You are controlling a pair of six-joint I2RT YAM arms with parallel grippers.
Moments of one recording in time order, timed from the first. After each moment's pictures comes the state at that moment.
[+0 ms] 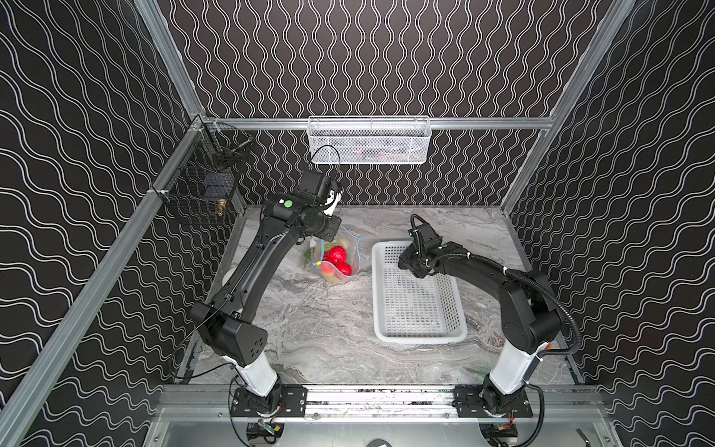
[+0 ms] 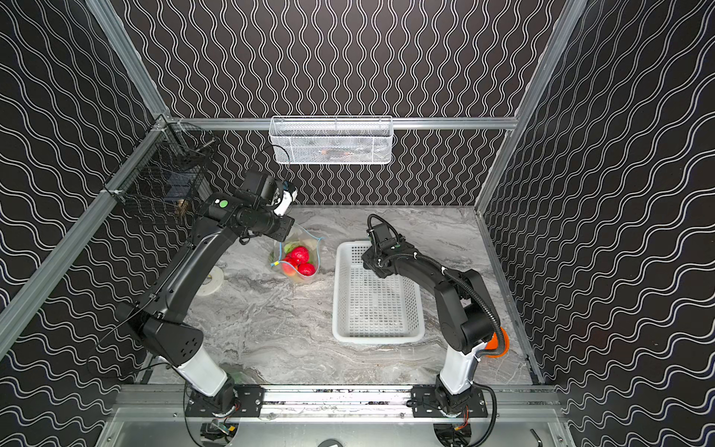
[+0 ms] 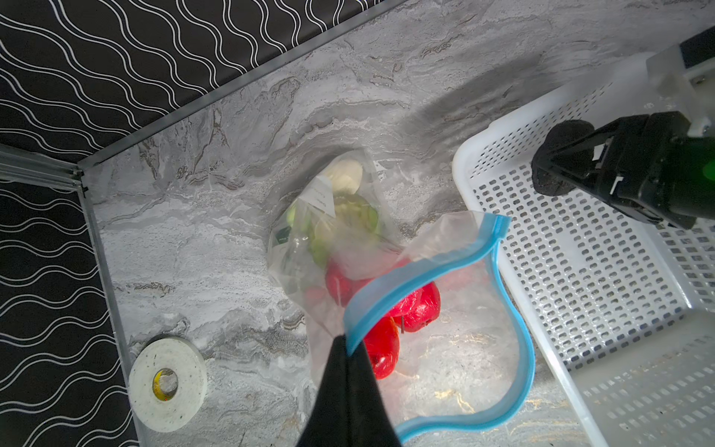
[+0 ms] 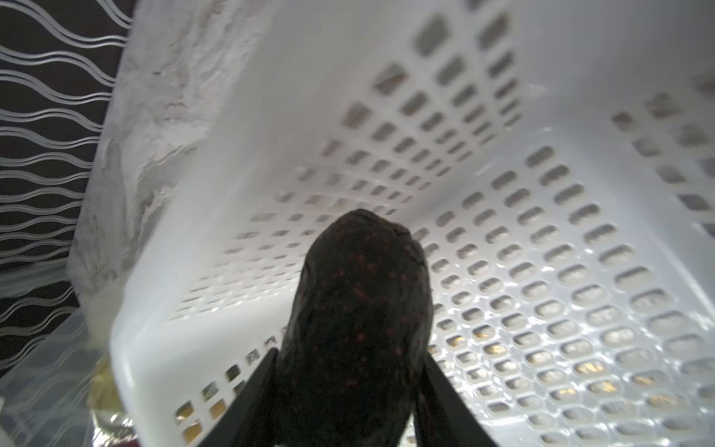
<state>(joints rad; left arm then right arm) -0.42 1.68 1.95 -1.20 -0.09 0.06 0.48 1.80 1.26 -0.42 0.01 1.18</state>
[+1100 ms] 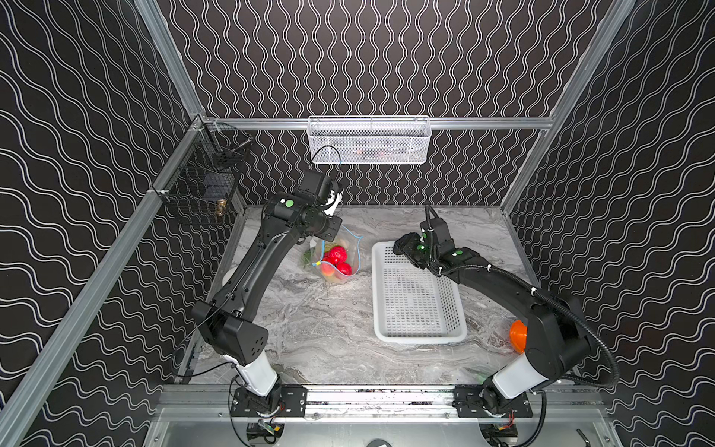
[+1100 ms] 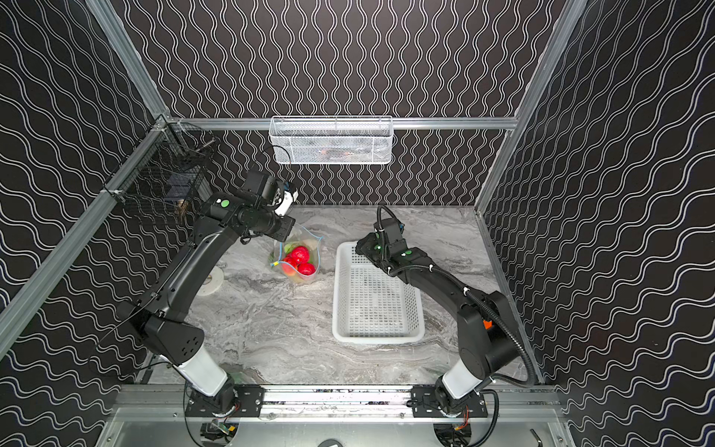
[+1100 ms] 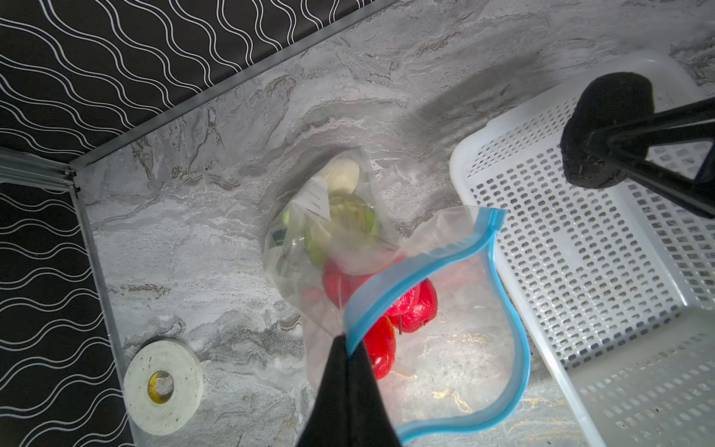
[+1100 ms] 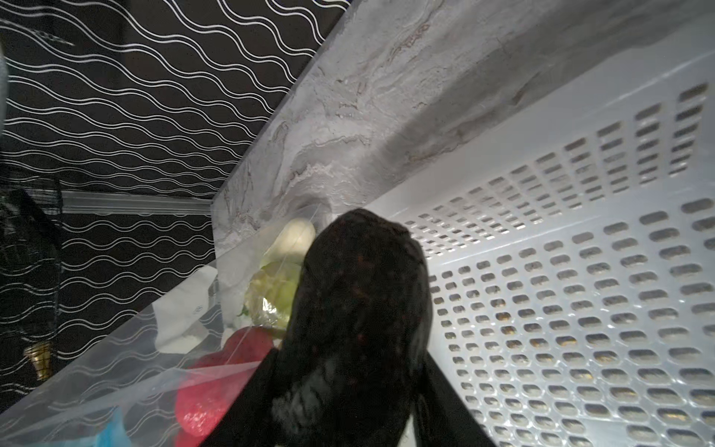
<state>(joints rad) -0.42 1.69 1.95 -1.20 -0.08 0.06 0.50 1.59 1.15 -0.20 -0.08 1.07</state>
